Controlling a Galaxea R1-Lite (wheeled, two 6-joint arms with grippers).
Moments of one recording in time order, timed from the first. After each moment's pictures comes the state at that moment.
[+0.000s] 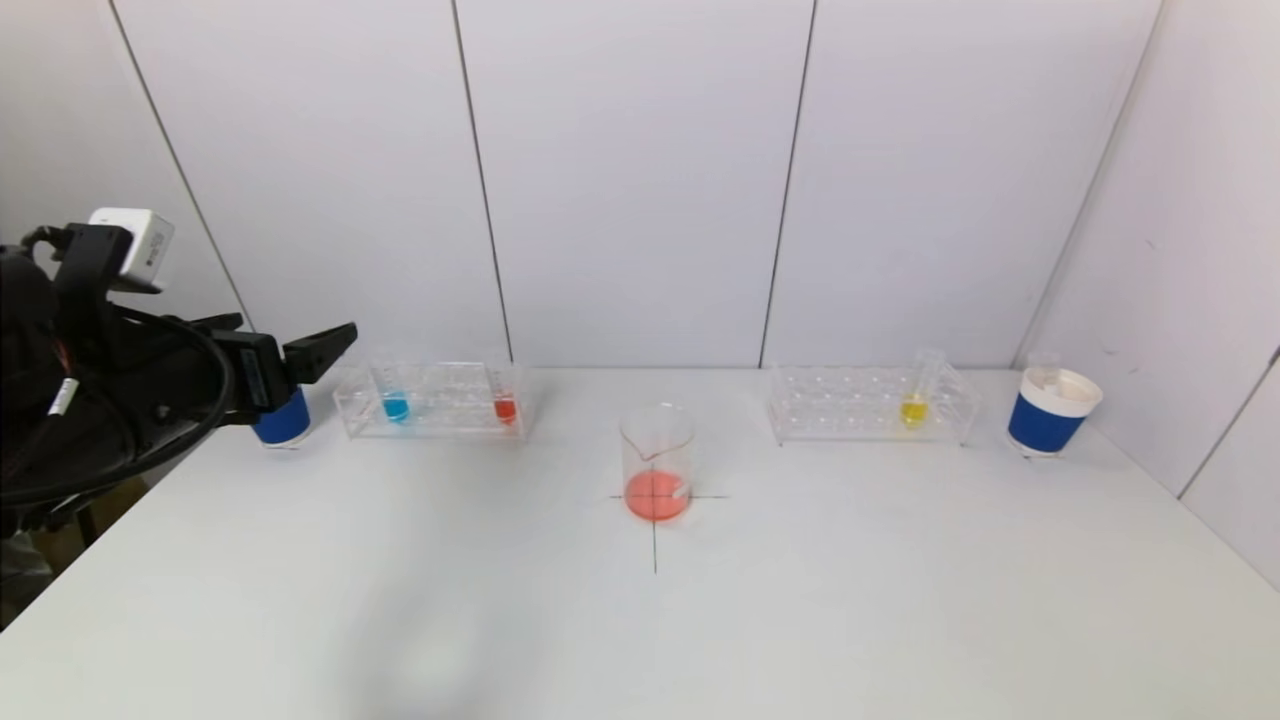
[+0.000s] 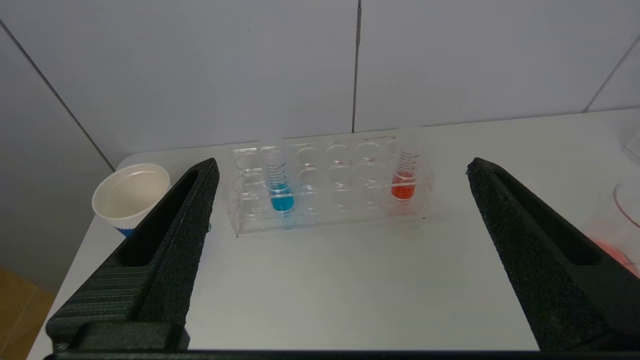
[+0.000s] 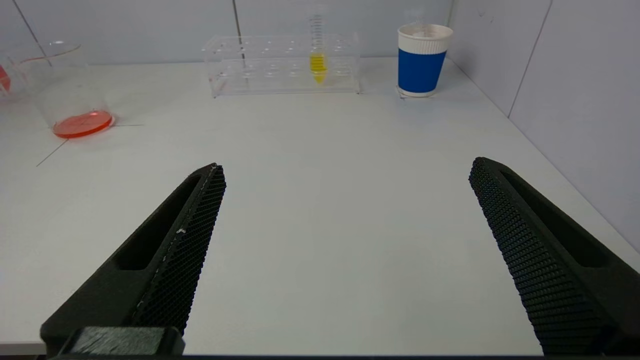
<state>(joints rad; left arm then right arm) -0.03 1.45 -0.62 -0.76 -0.09 0.02 0.01 0.00 0.00 0.00 -0.03 0.03</state>
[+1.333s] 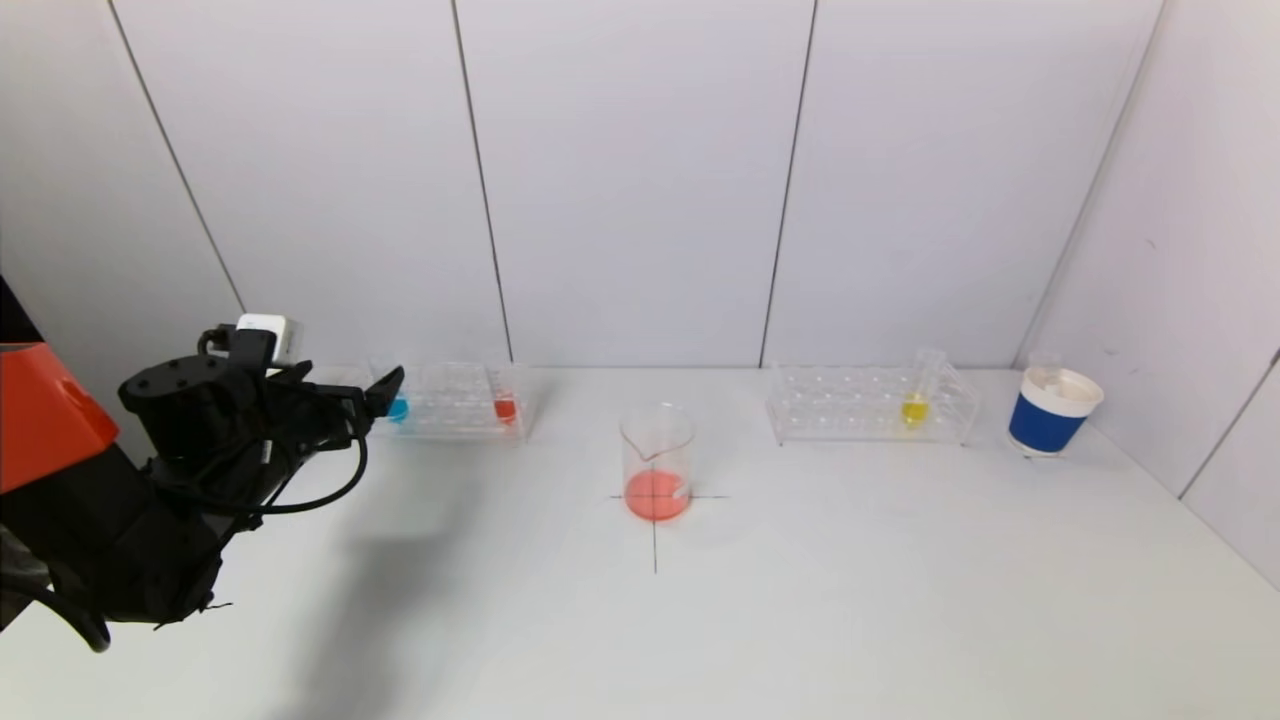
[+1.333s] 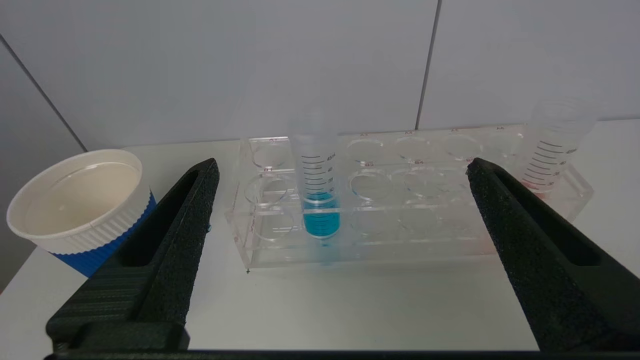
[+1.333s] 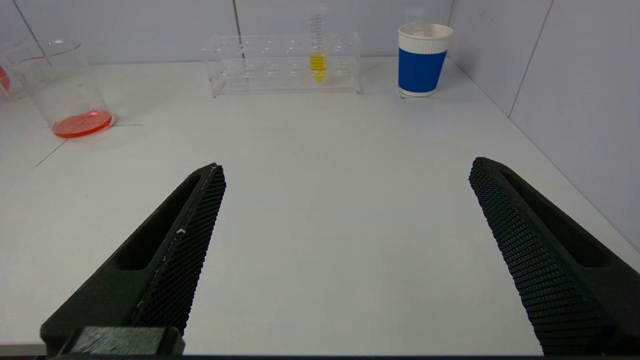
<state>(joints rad) 0.03 2.05 -0.58 -1.47 -0.08 0.03 0.01 0.00 0.00 0.00 -0.03 0.03</state>
